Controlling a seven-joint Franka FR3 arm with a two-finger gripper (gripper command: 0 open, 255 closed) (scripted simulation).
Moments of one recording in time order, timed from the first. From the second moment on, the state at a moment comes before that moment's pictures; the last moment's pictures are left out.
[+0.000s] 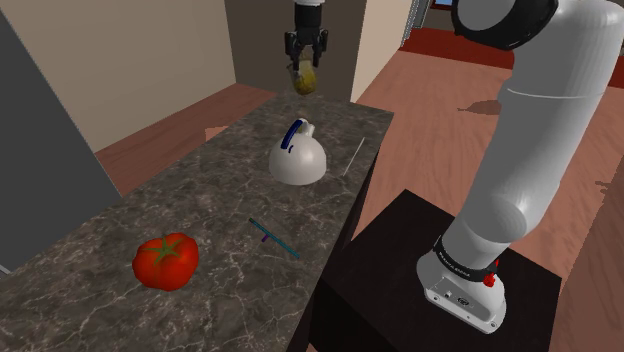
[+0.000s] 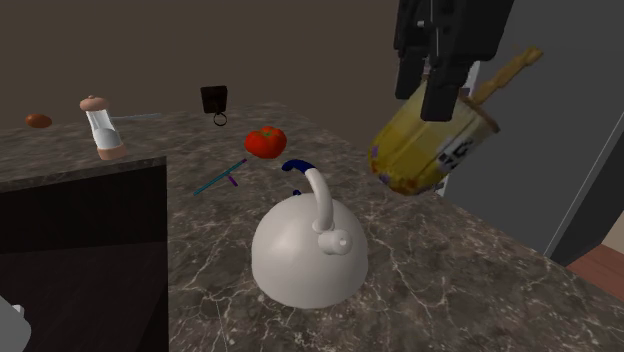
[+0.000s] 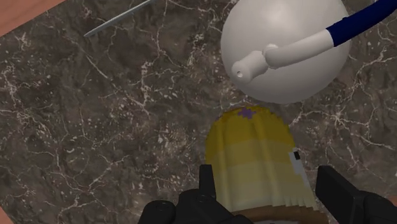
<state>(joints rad) -0.08 0.24 -0.01 -1.43 0.01 1.66 0.04</state>
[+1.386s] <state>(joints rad) 0.15 -0.06 0.20 -1.88 0.03 1.81 0.48</state>
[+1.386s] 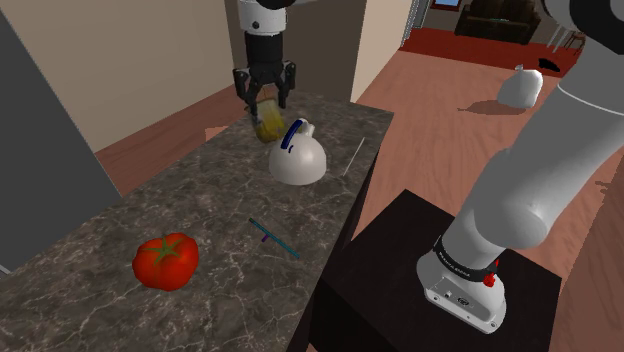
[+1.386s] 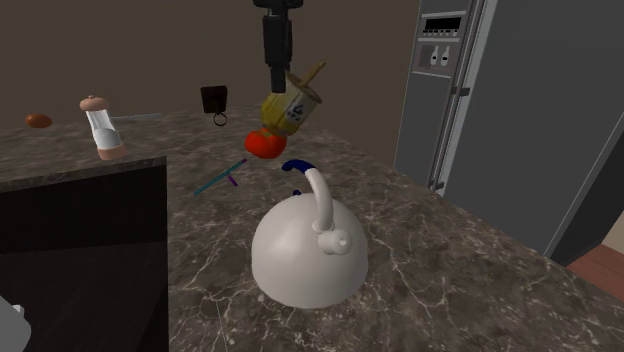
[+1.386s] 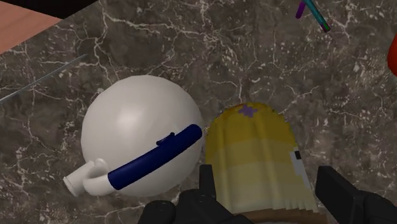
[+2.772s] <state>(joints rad) 0.40 0.07 0.46 -1.79 -0.02 1.85 1.00</state>
